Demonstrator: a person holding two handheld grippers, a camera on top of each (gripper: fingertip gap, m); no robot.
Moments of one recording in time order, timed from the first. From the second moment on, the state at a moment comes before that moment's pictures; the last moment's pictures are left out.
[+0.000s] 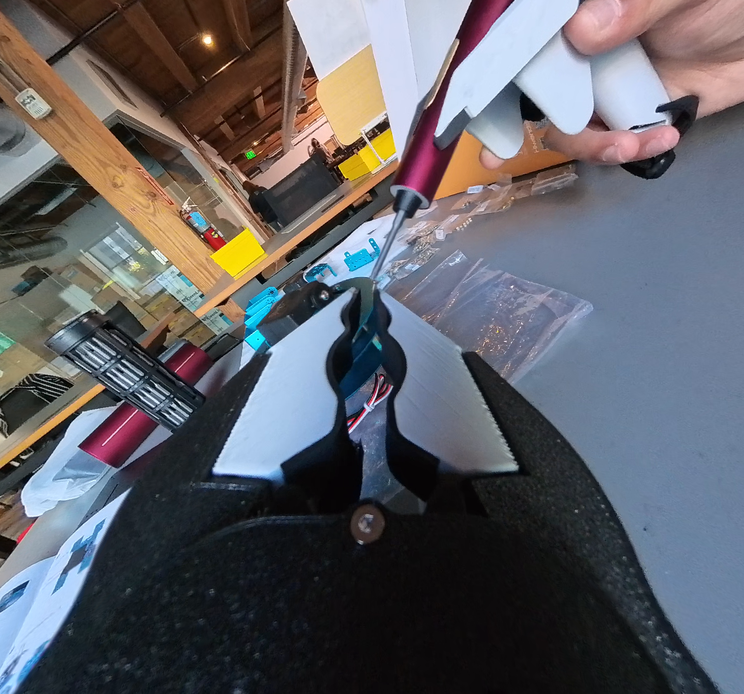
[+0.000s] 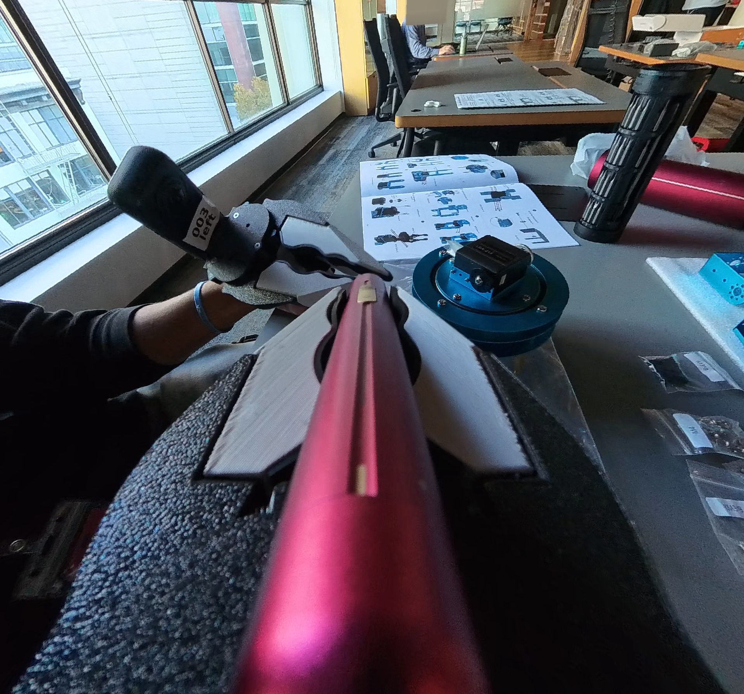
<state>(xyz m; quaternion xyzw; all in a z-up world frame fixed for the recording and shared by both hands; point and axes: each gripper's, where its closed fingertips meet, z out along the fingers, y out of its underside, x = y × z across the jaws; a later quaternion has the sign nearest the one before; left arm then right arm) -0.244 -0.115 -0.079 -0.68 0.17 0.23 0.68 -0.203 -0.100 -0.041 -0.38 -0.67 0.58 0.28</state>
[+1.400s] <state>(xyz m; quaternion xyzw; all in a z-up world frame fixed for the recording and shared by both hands) -0.245 -0.113 -0.082 -0.68 0.18 0.25 0.67 -0.203 -0.098 -0.040 -0.37 -0.67 0.57 0.28</state>
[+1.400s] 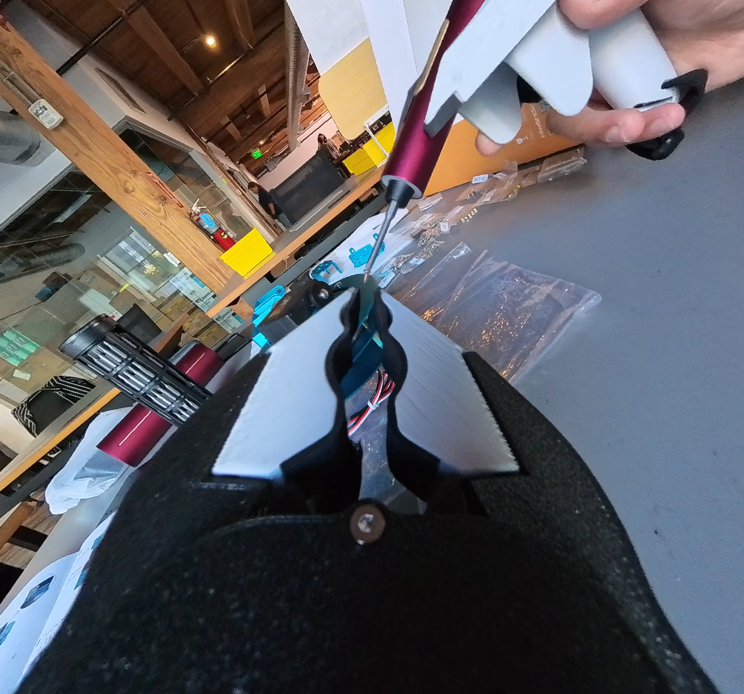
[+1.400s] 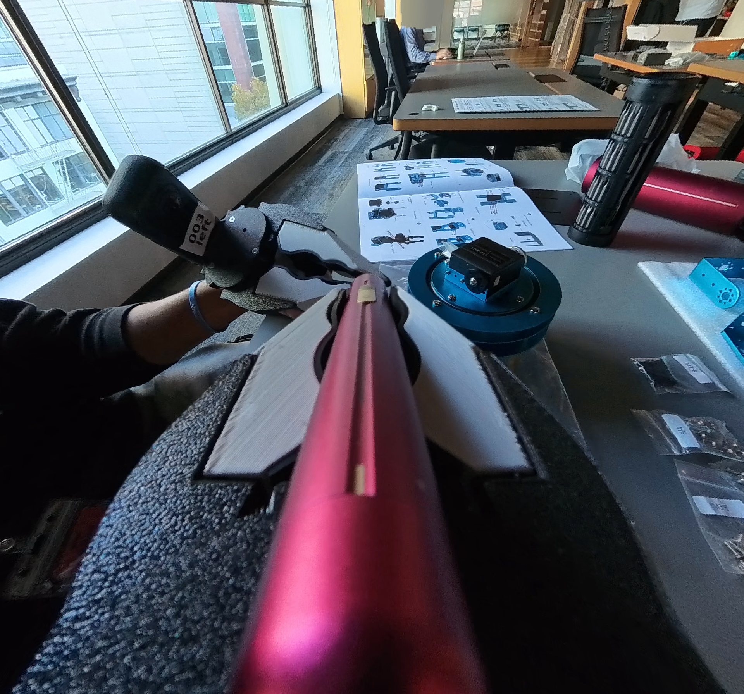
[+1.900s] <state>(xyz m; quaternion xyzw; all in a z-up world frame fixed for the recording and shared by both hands) -0.304 -0.120 -0.060 -0.70 0.01 0.05 0.71 -0.210 -0.082 -0.073 -0.17 -0.71 0.33 0.60</state>
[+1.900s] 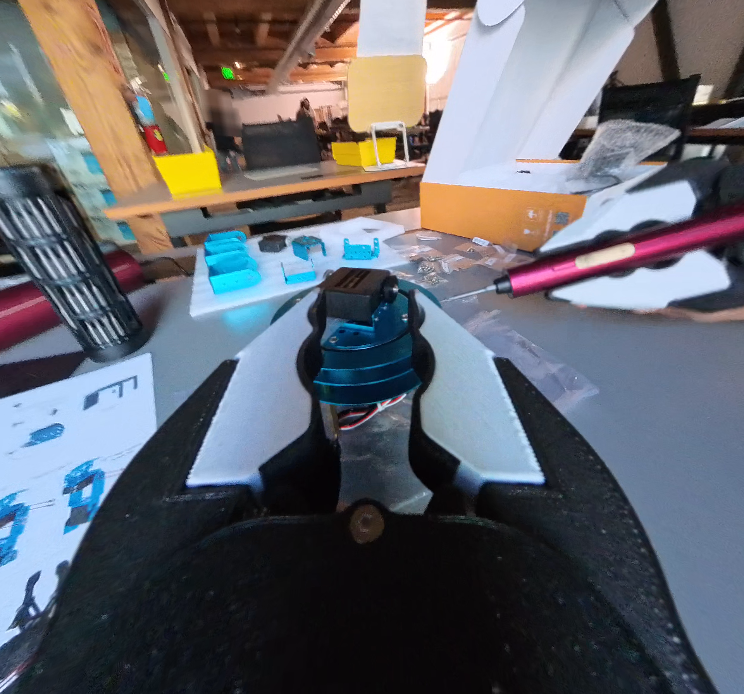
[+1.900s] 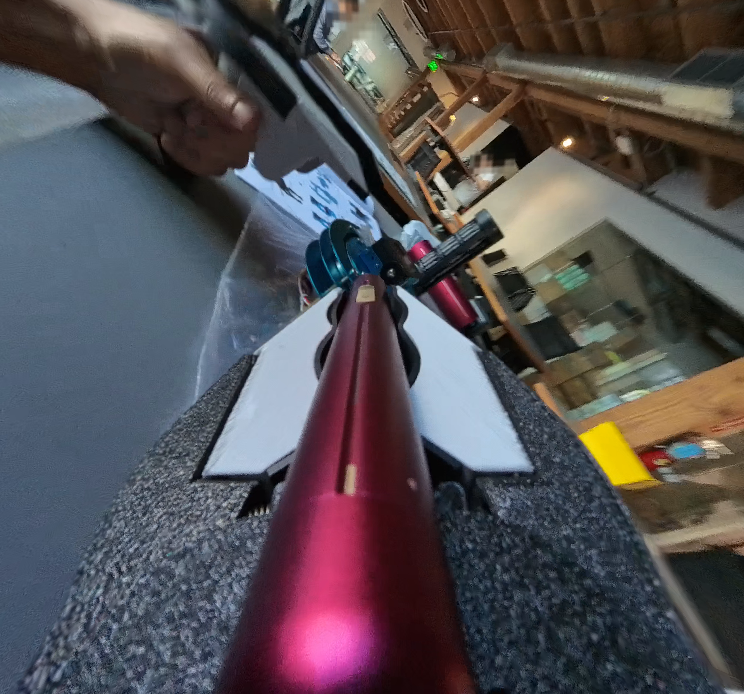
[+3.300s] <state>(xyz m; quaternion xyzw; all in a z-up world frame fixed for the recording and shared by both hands) -0.321 -0.076 -0.079 -0.75 0.07 -0.10 0.66 -0.241 -0.071 -0.087 -0.07 -0.68 0.23 0.69</state>
